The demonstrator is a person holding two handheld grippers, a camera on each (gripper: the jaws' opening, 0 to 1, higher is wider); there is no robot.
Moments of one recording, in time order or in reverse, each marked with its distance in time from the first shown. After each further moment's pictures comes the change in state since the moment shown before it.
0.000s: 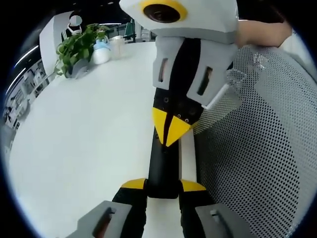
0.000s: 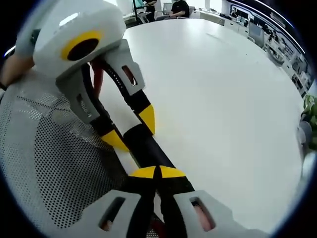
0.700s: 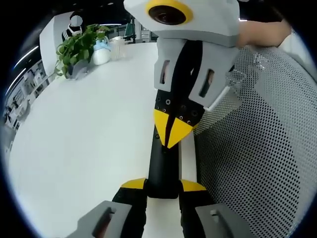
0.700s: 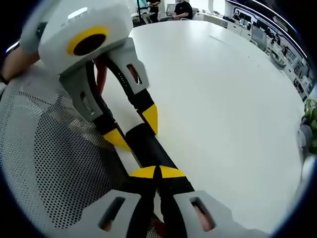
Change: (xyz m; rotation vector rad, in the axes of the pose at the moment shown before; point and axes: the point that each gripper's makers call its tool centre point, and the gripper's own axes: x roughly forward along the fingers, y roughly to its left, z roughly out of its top) left arm 0.000 0.000 0.000 0.002 -0.004 0.000; right arm 0.001 0.002 -0.001 -0.022 -0.005 0.002
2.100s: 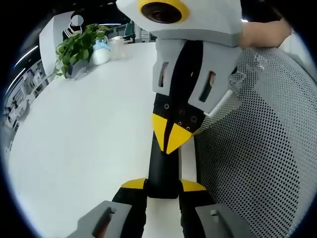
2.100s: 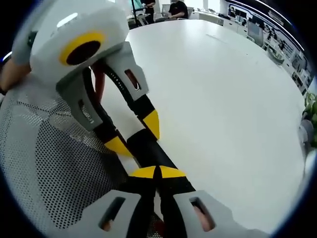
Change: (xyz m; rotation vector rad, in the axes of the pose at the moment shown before) left arm 0.000 0.000 0.000 -0.001 0.003 -0.006; right arm 0.004 0.003 0.006 0.044 -0.011 0.003
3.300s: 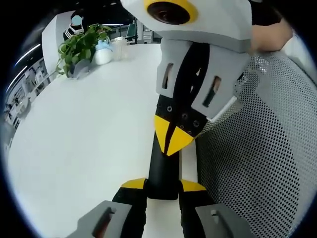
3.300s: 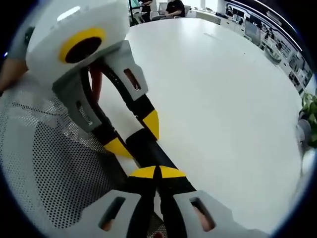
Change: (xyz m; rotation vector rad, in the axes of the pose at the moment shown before) left arm 0.000 0.001 0.001 -0.021 -0.019 0.003; right arm 0.001 -0.002 0.001 0.000 0.018 -0.035
